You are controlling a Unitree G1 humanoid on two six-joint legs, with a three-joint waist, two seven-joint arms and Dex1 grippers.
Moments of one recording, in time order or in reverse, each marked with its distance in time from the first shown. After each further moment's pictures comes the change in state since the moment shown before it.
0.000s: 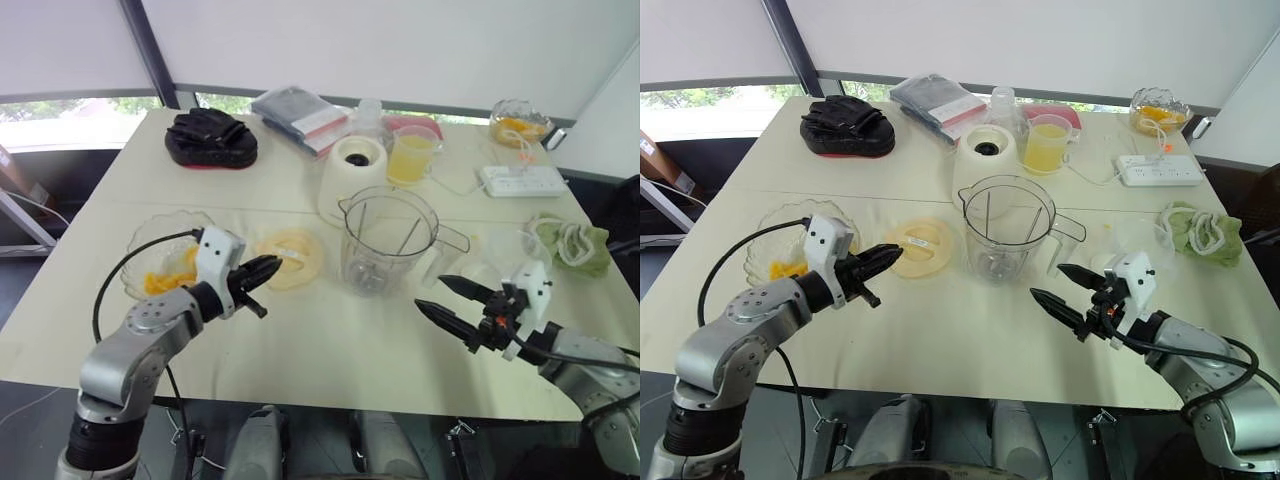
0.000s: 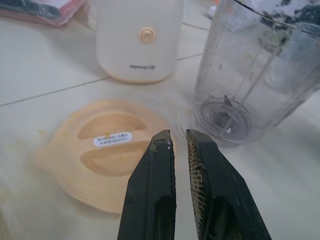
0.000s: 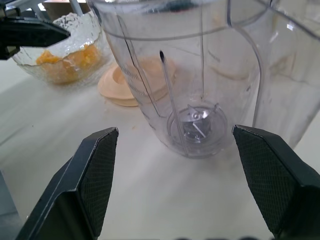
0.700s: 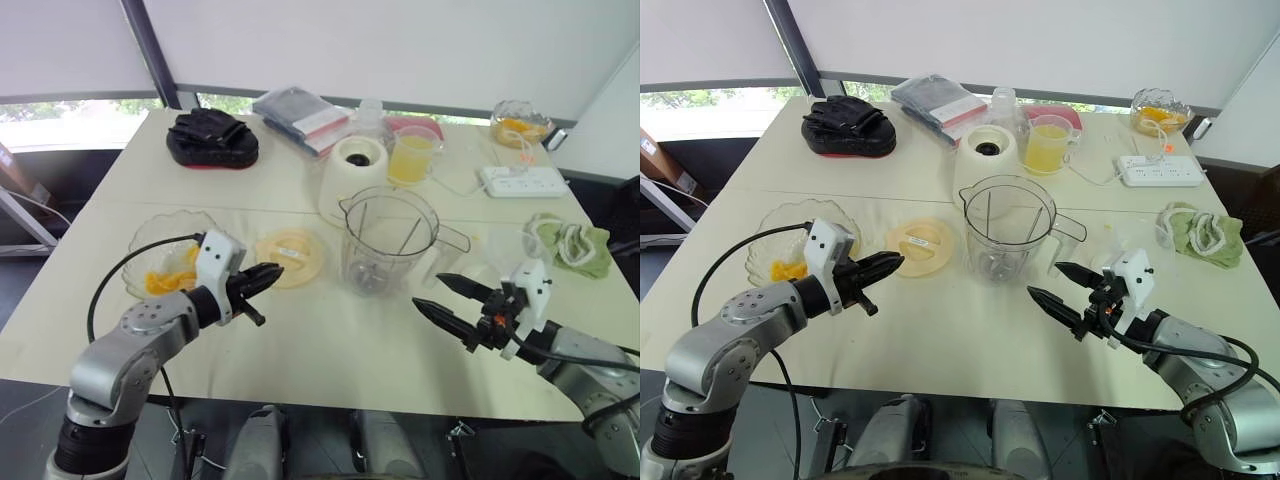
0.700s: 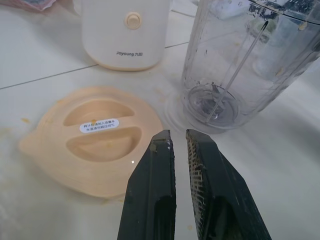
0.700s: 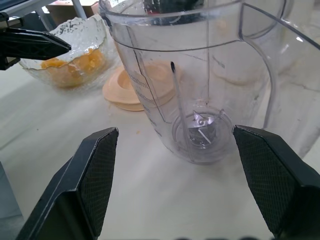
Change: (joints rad) left arm 0.013 0.023 0.001 -0.025 -0.053 0.045 0.011; right arm 0.002 0.000 -0.001 -0.035 0.017 0.017 -0.023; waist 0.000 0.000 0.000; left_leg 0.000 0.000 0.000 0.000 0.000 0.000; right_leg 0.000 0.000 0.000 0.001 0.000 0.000
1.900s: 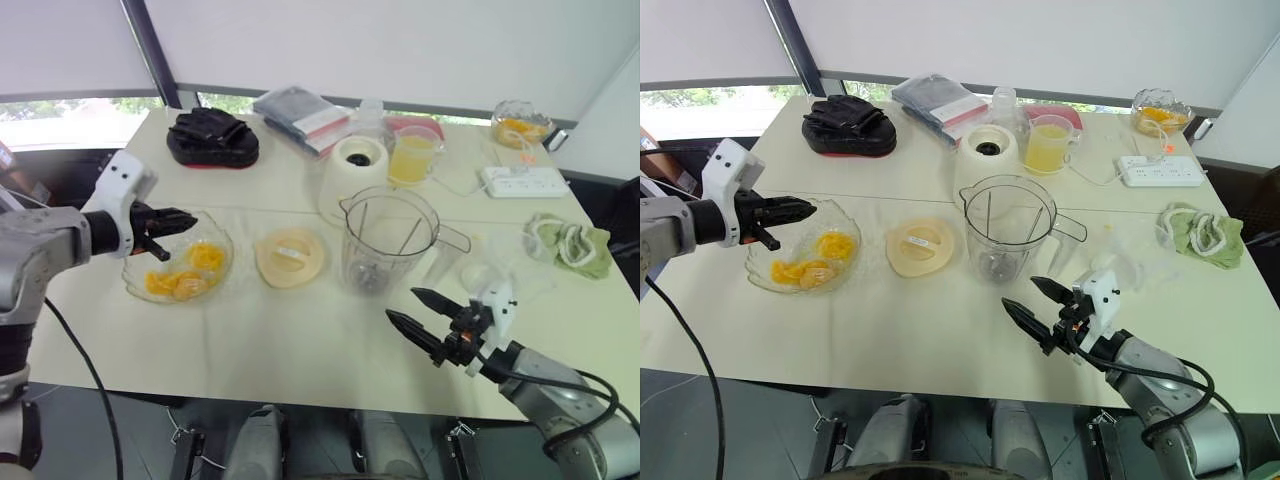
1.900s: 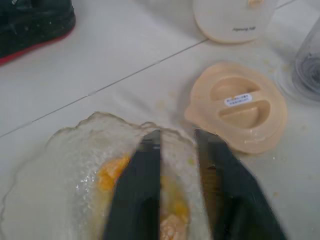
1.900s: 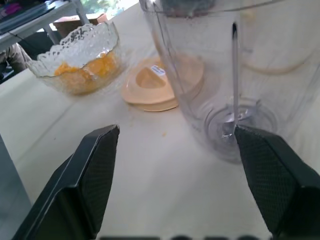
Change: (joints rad) left arm -0.375 0.506 0.033 0.486 0.057 0.093 -0.331; right arm 0.077 0.170 0.170 -0.054 -0.074 -0.071 -0.120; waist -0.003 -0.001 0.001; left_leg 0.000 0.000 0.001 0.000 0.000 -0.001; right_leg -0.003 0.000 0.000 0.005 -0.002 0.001
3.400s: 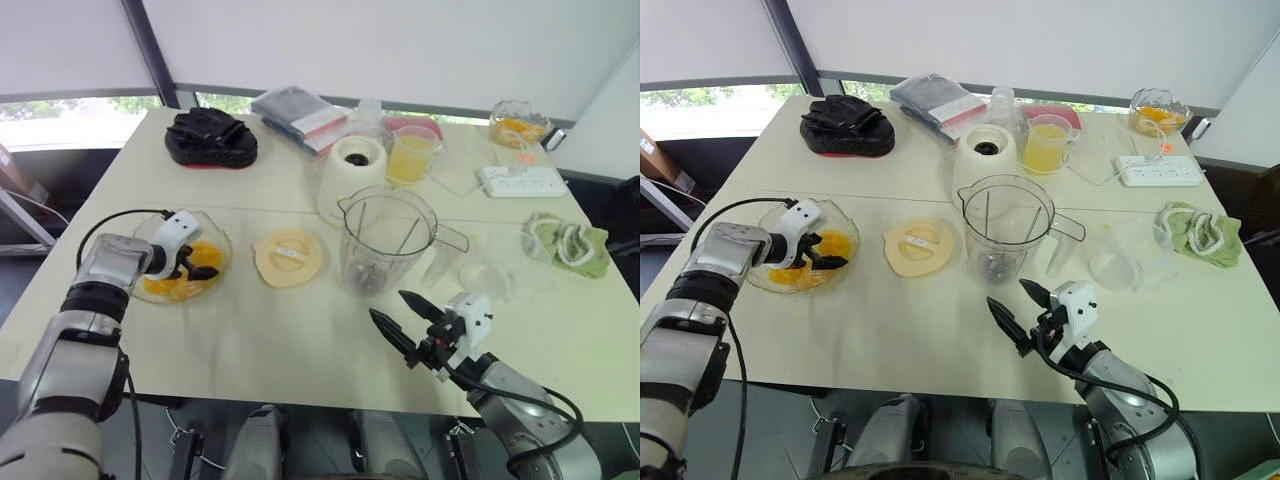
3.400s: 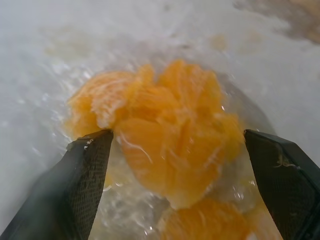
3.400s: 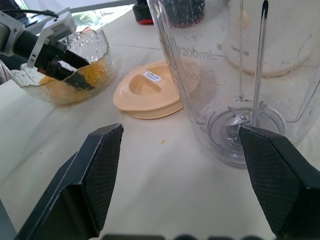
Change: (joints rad) left arm -0.314 -0.327 -0.305 0.972 0.556 -0.579 -0.122; right arm 0.042 0.109 0.118 -0.001 -0.126 -0.109 -0.117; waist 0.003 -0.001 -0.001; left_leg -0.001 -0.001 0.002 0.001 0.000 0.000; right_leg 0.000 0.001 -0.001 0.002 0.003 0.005
